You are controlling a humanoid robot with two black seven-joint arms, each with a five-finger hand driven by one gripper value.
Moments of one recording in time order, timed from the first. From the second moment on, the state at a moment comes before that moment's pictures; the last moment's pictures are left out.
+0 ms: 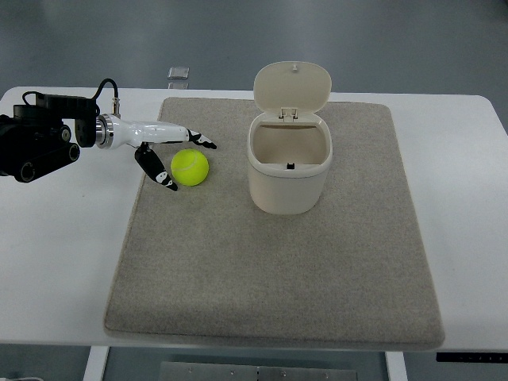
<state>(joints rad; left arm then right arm) -1.28 0.44 0.40 -0.70 1.02 -0.12 -0.61 0.03 0.00 -0.05 0.21 0.04 -0.12 0.04</state>
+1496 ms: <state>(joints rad) -1.26 0.42 0.36 -0.71 1.01 -0.11 -0.61 0.03 0.00 -0.05 0.21 0.04 -0.12 0.04</state>
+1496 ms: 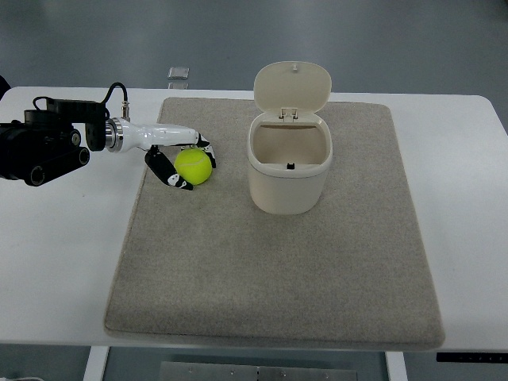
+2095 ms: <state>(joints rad) -1.26 0.40 0.08 -0.66 0.47 -0.13 -0.60 0.03 0.00 -0.05 0.21 0.04 -0.12 0.04</state>
